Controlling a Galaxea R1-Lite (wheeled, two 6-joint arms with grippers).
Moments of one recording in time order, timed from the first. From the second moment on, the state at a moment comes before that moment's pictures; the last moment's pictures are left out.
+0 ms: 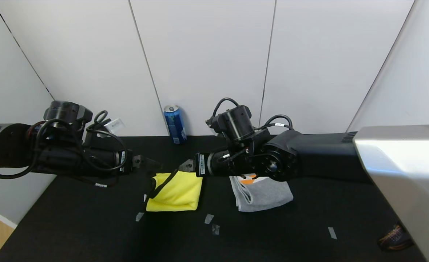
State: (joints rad) left arm 0.00 1.81 -1.16 0.17 -0.53 -0.09; right arm 0.77 2.33 -1.90 0.15 0.17 0.49
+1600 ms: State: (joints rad) left arm 0.03 1.99 -1.07 0.18 -0.52 -0.13; right arm 0.75 2.55 -1.99 0.02 0.31 0.60
